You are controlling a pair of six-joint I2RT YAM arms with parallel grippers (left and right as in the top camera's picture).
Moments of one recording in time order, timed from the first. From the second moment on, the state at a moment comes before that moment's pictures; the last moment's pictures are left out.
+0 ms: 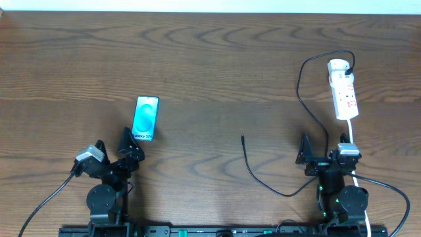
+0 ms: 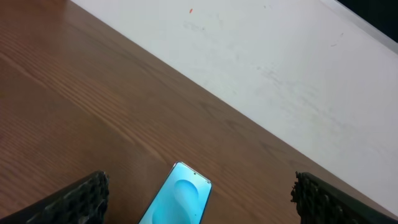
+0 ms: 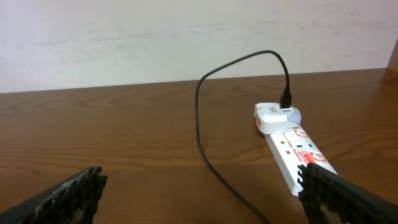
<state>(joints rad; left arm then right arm) 0.02 0.01 0.03 -0.11 -0.13 -0.56 0.05 0.01 0.01 -0.07 0.03 0.10</state>
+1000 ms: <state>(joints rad) 0.02 1.32 1.36 -0.84 0.02 -0.13 0.05 0.01 0.01 -0.07 0.03 0.10</state>
